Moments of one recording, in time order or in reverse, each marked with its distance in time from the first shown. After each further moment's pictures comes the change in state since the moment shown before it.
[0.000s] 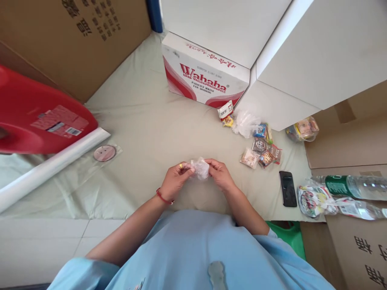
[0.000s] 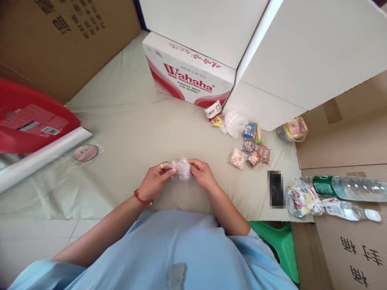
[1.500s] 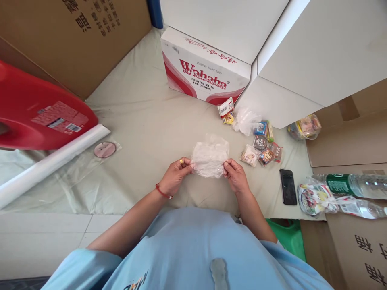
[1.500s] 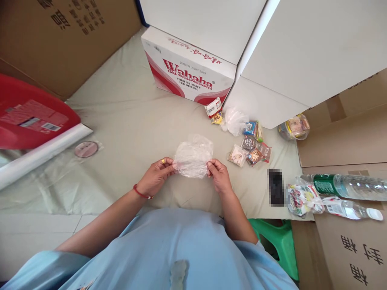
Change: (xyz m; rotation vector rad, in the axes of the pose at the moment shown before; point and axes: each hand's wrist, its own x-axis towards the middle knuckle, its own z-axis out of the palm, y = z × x) left_hand 0.005 0.004 0.000 -0.061 -0.048 -0.062; right_hand -0.031 -0.002 -0.048 0.048 0.239 -0.036
